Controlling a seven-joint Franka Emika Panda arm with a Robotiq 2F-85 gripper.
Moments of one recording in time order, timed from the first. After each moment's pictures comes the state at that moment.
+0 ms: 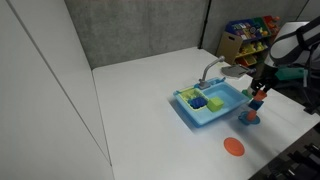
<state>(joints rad) -0.22 0.38 -0.12 -2.24 0.05 2.51 -0.03</state>
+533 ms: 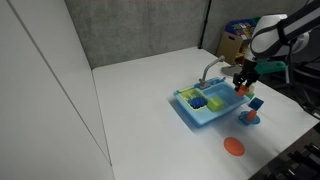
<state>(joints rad) -0.10 0.43 -0.09 -2.09 0.05 2.41 0.06</state>
